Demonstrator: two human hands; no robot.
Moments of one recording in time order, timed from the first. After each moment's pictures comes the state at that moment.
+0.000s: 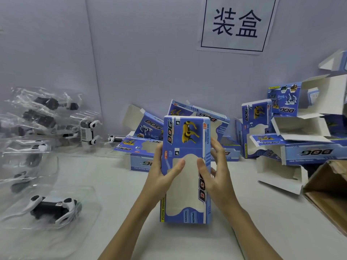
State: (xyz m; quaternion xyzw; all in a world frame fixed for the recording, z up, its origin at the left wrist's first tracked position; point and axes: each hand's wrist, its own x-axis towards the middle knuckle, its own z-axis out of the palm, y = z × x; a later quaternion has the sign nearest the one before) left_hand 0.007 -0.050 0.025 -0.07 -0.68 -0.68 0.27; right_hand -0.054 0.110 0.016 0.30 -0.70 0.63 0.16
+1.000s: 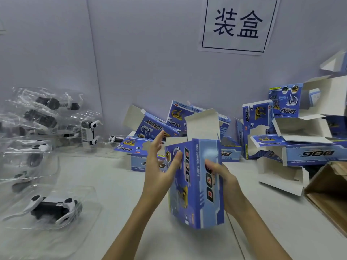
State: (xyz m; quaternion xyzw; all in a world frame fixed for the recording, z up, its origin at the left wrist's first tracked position) left_hand 0.003 -0.051 0.029 -0.06 -0.67 -0.63 0.38; right_hand -0.053 0.130 0.026 0.26 -0.55 0.78 -0.18
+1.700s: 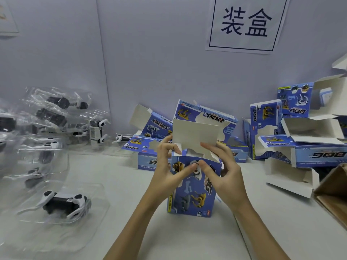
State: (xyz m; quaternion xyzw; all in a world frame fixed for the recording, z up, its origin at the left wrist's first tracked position) left_hand -0.004 -0.061 0.018 -0.16 -0.69 -0.62 0.34; right_hand -0.050 0.116 0.030 0.36 -0.67 0.63 0.18
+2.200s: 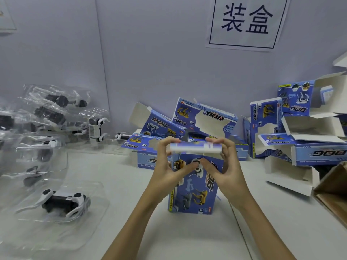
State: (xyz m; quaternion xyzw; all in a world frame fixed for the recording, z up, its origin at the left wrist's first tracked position) left_hand -0.007 -0.063 0.020 -0.14 -0.69 -0.64 0.31; right_hand -0.061 0.120 0.028 0.38 -0.63 0.67 0.11
